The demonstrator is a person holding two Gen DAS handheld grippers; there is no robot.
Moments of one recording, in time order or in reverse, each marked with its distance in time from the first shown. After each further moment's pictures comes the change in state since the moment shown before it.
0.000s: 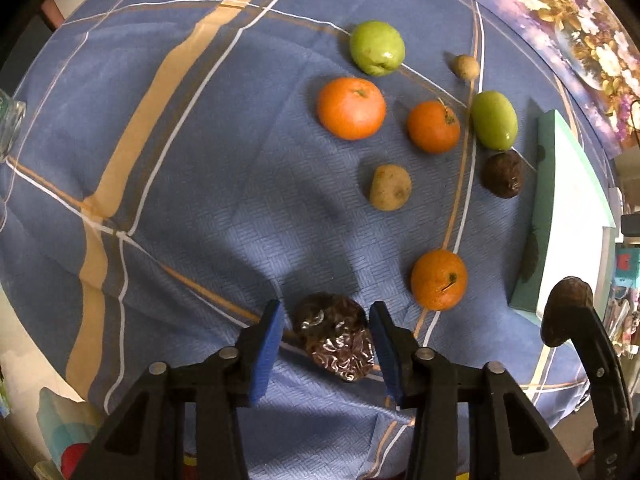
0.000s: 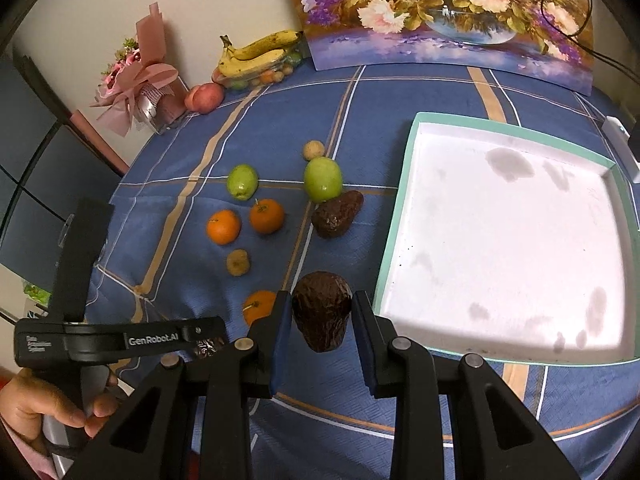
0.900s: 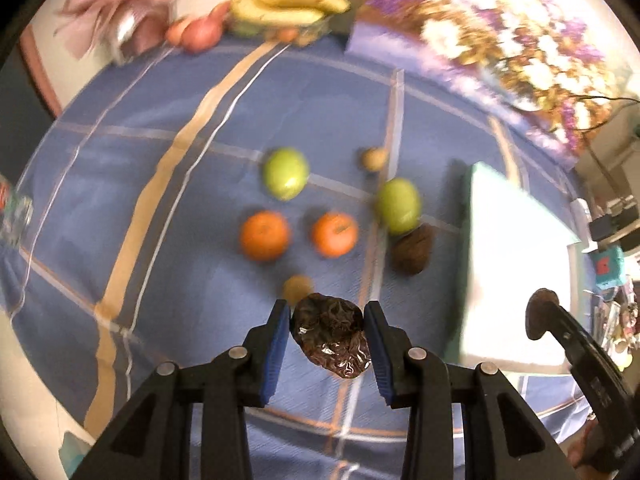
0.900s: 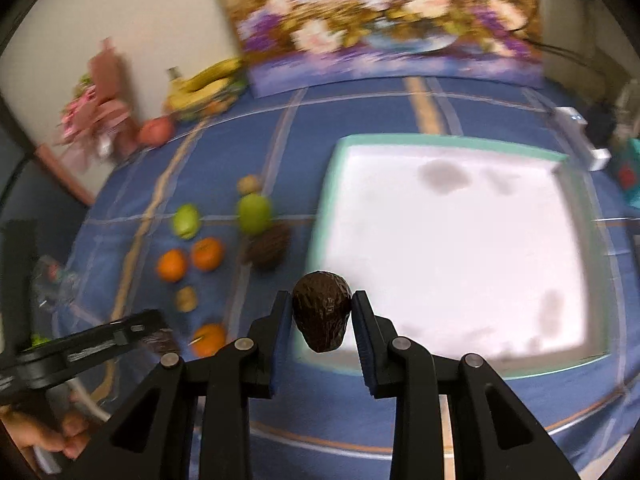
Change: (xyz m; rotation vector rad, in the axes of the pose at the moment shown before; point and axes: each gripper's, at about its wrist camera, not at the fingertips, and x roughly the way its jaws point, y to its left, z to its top) left arm -0.063 -0.071 0.008 0.149 -0.315 -0.024; right arm -0.019 -0.051 0.020 0.127 -0.069 -0.176
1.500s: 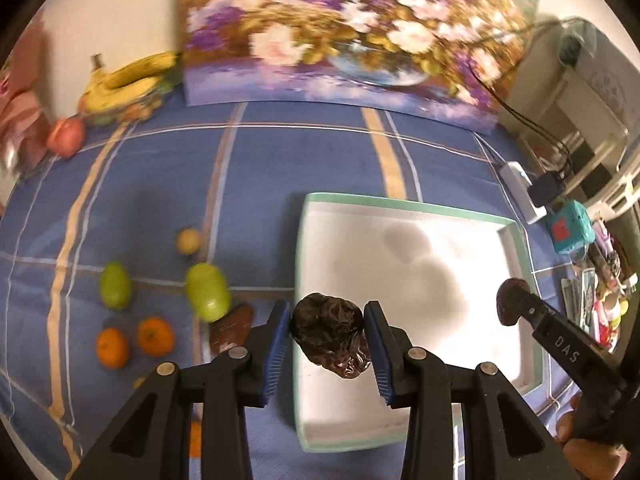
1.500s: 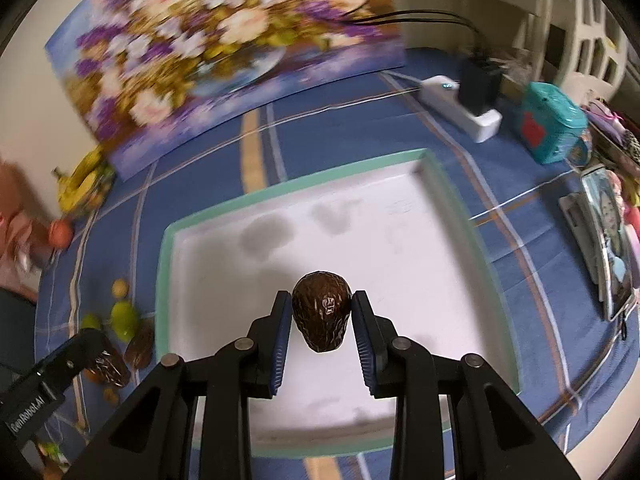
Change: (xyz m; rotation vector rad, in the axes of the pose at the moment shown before) left arm 0.021 -0.151 0.036 0.285 -0.041 -0.108; right arm -0.004 -0.129 0.045 0.296 -0.035 -0.179
